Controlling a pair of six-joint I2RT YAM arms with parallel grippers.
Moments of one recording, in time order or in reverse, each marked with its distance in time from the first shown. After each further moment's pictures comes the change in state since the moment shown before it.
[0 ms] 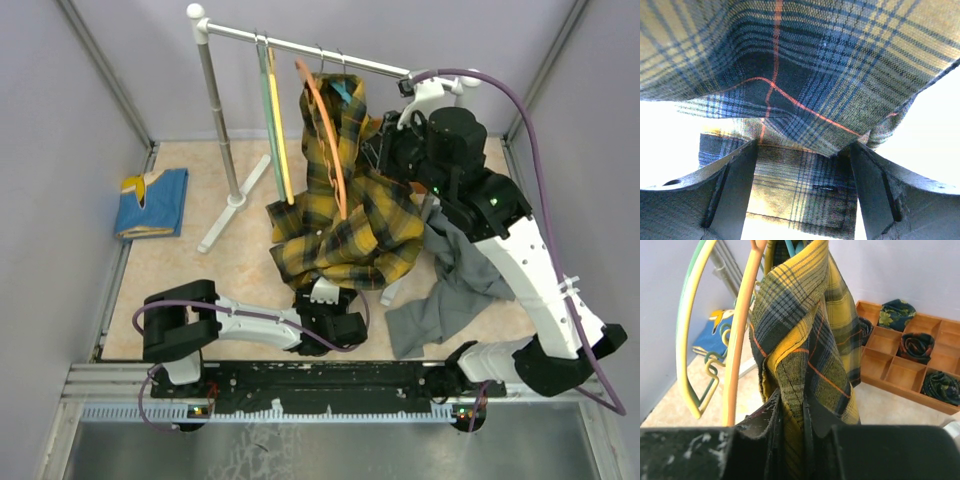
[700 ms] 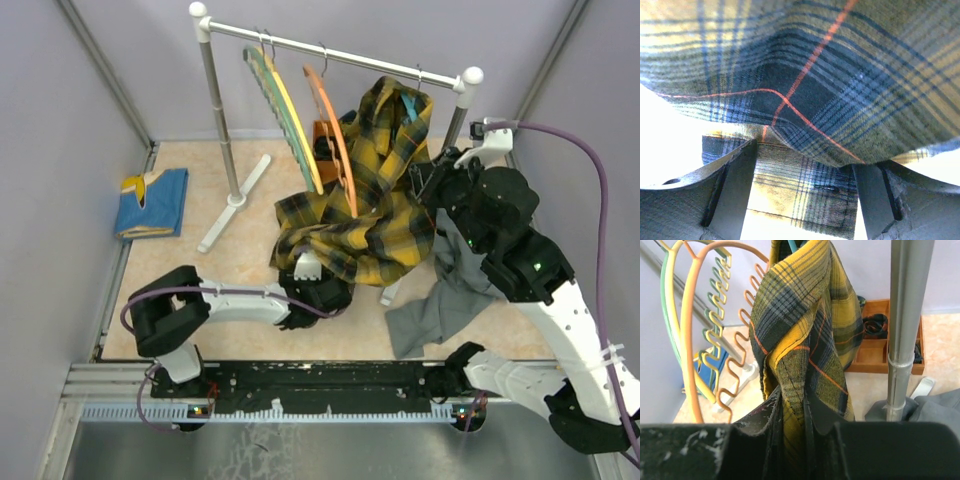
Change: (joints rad) left arm 0.181 -0.065 -0.025 -0.005 0.077 0.101; right arm 0.000 -0.335 -0.324 0.084 0.274 0.145
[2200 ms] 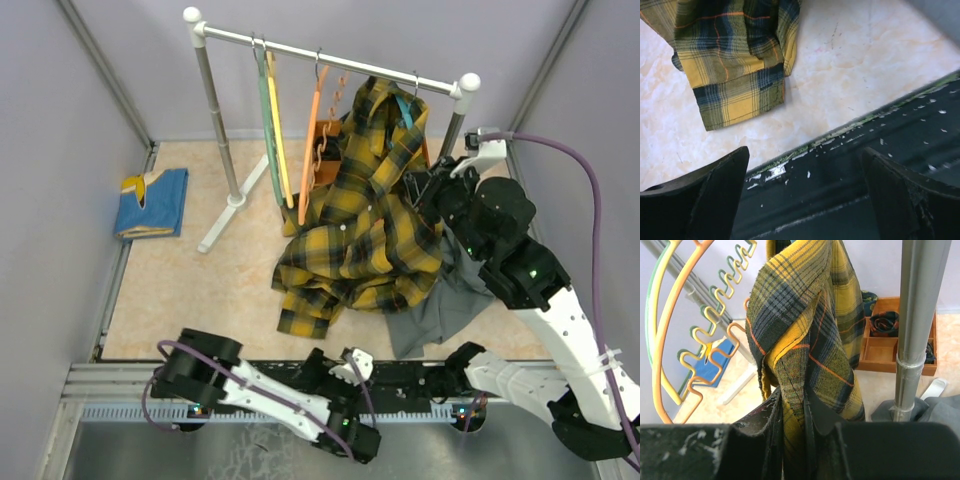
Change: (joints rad) left arm -0.685 0.270 0.387 -0.760 -0.288 -0.454; right arm 0.000 -0.059 -0.098 0.053 -0.060 -0.004
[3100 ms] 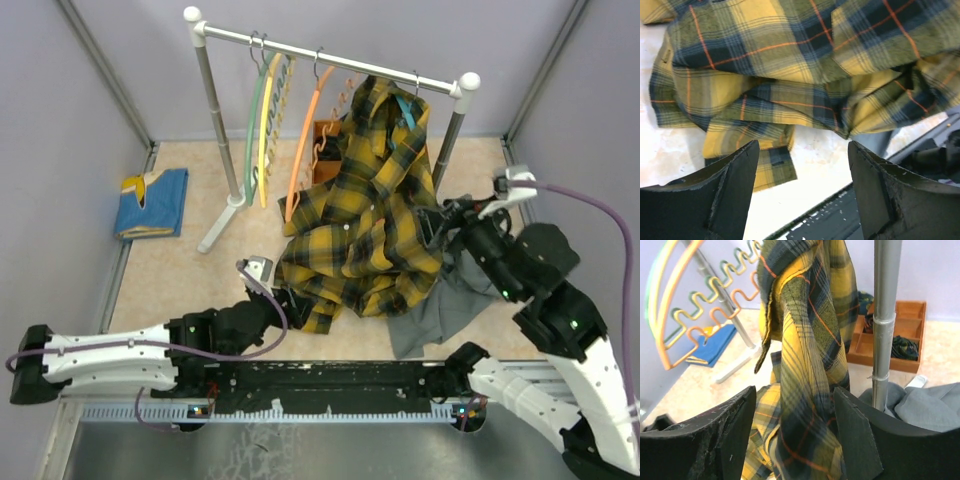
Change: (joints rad) left arm 0.473 -1.206 -0.767 1.072 0.306 0.705; right arm 0.000 -0.197 -0.099 -0.106 -0.050 -0.091
